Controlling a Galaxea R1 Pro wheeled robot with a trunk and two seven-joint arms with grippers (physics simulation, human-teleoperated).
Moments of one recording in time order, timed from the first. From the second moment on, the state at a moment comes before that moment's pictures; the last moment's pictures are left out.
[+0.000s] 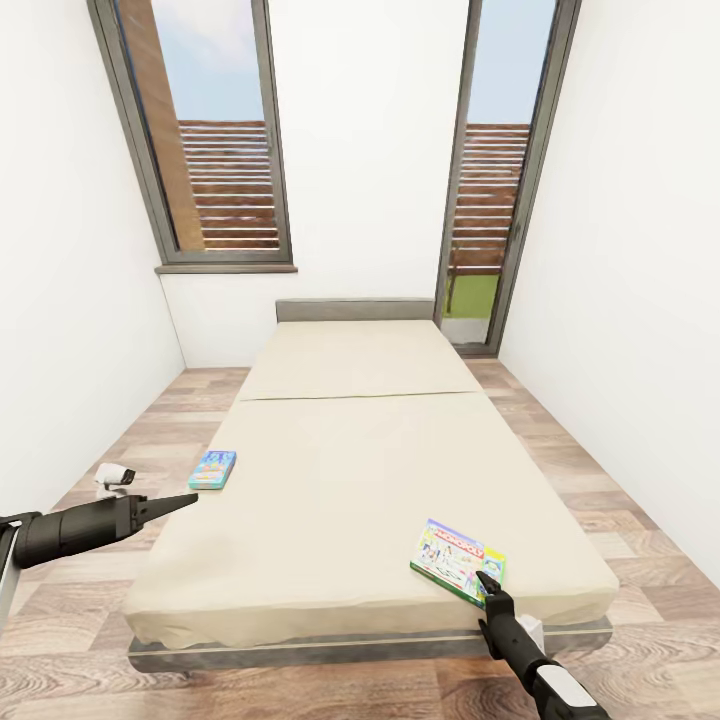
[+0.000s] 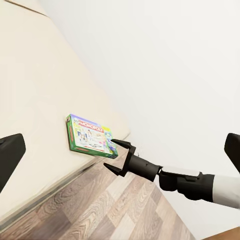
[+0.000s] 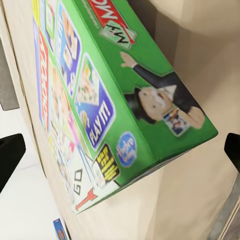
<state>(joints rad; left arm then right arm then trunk) -0.43 0.32 0.42 -1.41 0.00 1.02 -1.57 -0.50 -0.02 -0.50 -0.28 -1.00 0.25 0.43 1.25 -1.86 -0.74</state>
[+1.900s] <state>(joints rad) -0.43 0.32 0.45 -1.41 0.00 1.03 -1.57 -0.50 -0.02 -0.50 -0.28 -1.00 0.25 0.43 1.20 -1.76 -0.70</state>
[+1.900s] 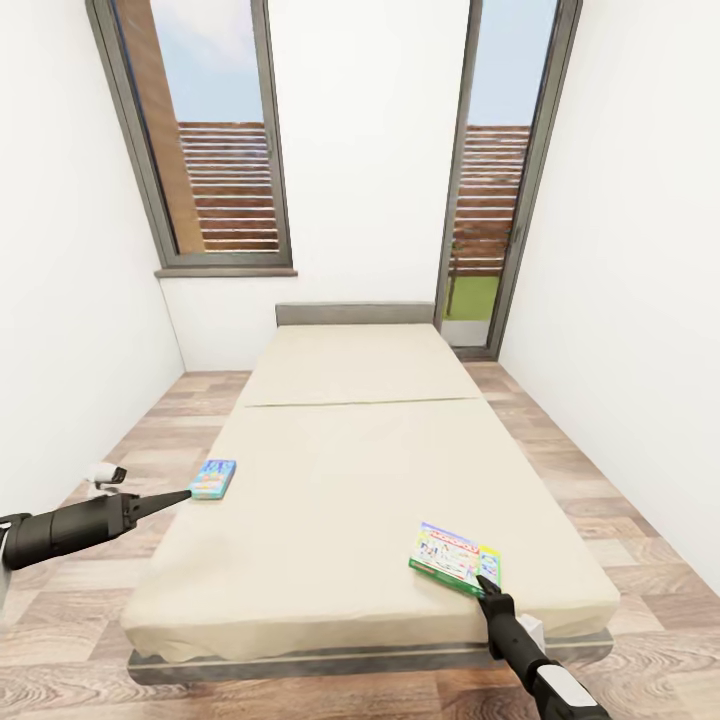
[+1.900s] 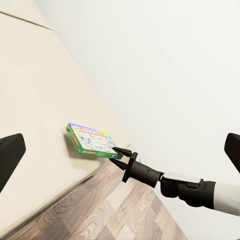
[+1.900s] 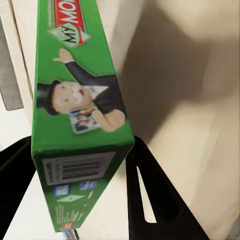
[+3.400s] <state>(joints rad) -0.43 0.32 0.45 -1.41 0.00 1.03 -1.57 -0.50 -0.03 -0.14 -0.50 -0.94 0.54 0.46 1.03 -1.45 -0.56</state>
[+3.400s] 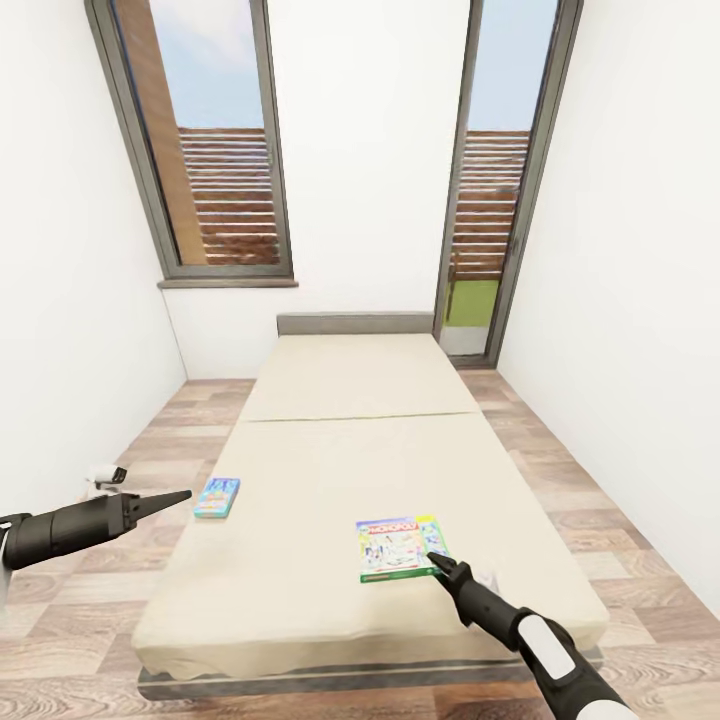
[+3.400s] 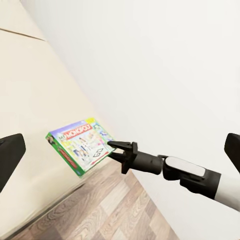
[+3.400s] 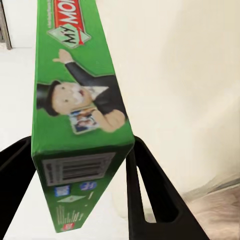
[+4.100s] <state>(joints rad) -0.43 0.32 0.45 -1.41 0.00 1.03 -1.57 -0.49 -0.03 -0.14 -0.50 -0.93 0.57 0.53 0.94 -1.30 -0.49</state>
